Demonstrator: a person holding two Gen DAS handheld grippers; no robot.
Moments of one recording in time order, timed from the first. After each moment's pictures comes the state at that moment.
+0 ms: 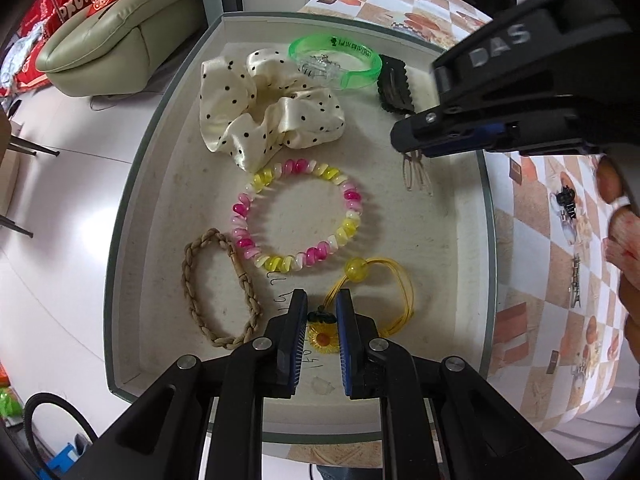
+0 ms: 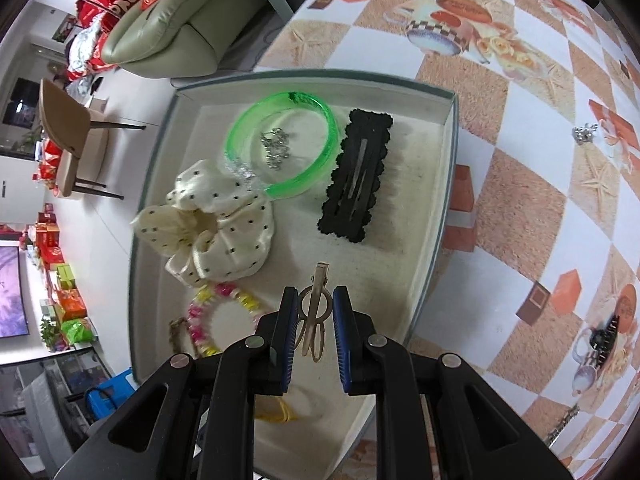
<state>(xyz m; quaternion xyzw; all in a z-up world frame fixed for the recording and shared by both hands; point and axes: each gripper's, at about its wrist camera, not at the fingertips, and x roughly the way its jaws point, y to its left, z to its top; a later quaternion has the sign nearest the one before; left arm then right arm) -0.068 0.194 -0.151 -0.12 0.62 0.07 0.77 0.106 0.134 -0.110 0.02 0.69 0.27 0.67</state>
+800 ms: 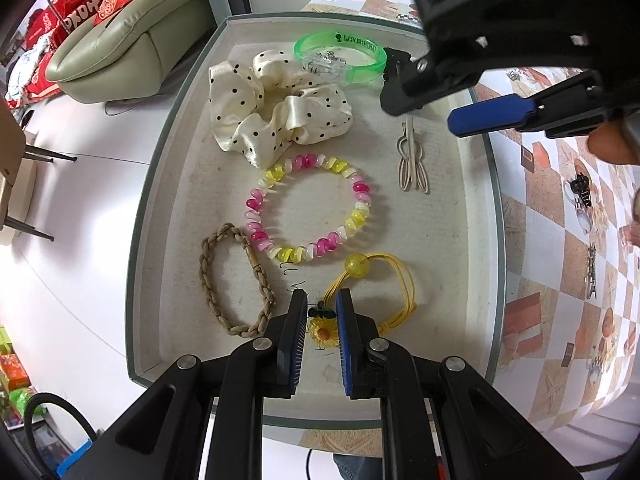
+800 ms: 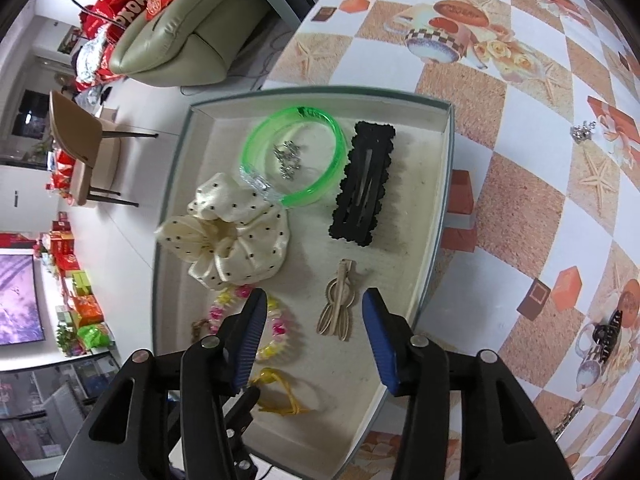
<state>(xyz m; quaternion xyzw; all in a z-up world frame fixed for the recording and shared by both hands) -0.063 0.171 -0.140 -0.09 0.63 0.09 0.76 0.114 0.128 -0.090 0.05 0.69 0.29 0.66</state>
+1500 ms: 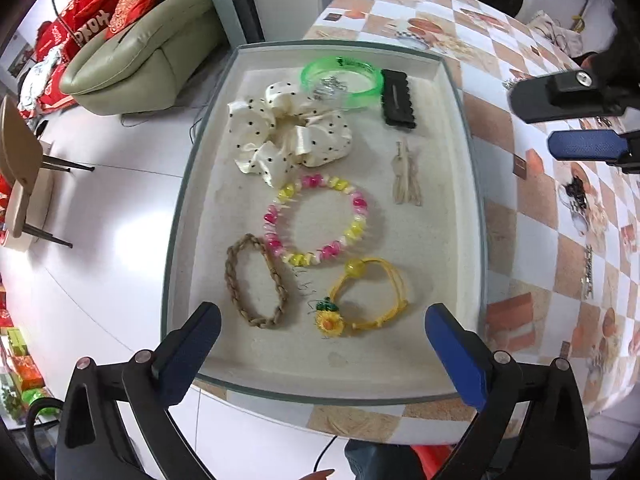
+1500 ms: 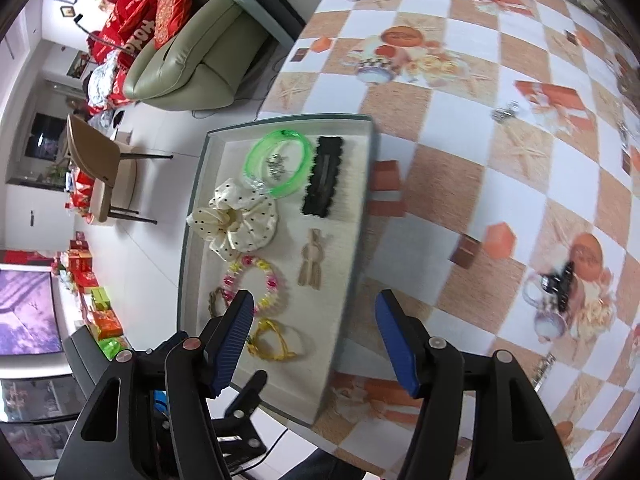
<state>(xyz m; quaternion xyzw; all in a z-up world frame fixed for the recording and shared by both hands) -0.063 0.166 -0.103 -0.06 0.63 0.11 0.77 0.100 0.047 -0.045 0.10 0.67 0.29 0.67</state>
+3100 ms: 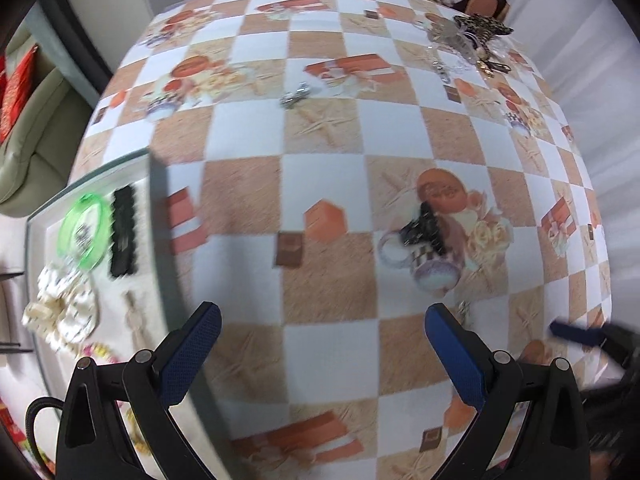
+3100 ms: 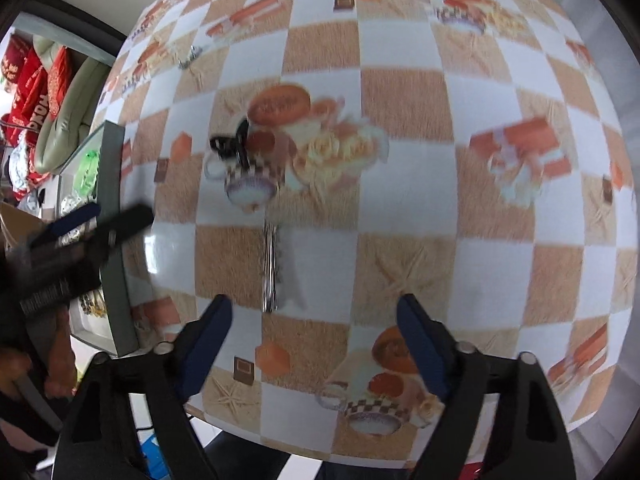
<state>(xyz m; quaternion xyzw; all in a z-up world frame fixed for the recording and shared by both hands) 0.062 -0.003 -0.118 0.00 0.63 -0.07 0.77 0.031 -0.170 -0.120 0.14 0.70 0.10 0.69</state>
